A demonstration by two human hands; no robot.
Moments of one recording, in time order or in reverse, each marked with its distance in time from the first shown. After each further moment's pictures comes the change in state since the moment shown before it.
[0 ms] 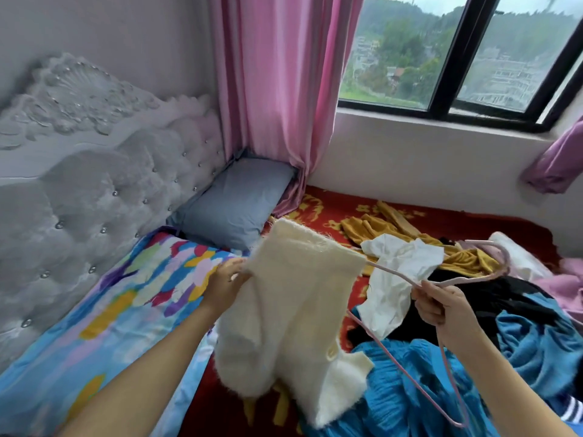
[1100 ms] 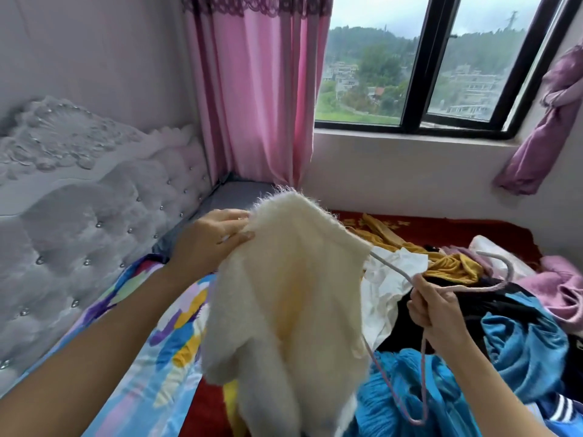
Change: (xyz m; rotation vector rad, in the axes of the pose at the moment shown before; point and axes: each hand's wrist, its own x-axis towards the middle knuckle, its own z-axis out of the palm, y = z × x) left_hand 0.009 0.157 -0.045 0.377 0.077 0.656; right_hand -0.010 -0.025 -0.016 0.110 0.182 -0.167
